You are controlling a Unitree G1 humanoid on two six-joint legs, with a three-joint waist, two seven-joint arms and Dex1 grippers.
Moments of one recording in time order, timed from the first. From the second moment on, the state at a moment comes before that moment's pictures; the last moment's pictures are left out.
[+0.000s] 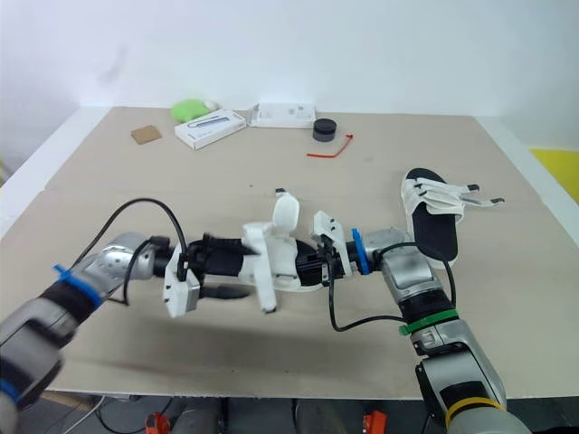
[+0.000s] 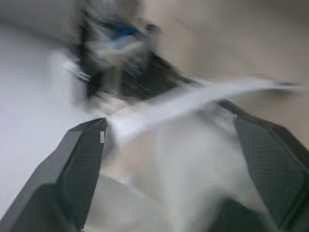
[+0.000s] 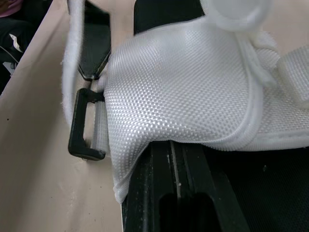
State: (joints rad) left arm -0.69 0.79 -0.72 0.54 -0.19 -1.11 -0.95; right arm -0.67 -0.50 0.26 0.36 0.23 0.37 1.37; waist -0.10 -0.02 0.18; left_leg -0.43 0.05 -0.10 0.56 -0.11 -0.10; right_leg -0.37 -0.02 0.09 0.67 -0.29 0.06
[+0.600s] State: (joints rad) left arm -0.33 0.97 -0.47 -0.27 -1.01 0.48 -1.00; right arm -0.65 -0.52 0.26 0.29 0.23 0.40 1.37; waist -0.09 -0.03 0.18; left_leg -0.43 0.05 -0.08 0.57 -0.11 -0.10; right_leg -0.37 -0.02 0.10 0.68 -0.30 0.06
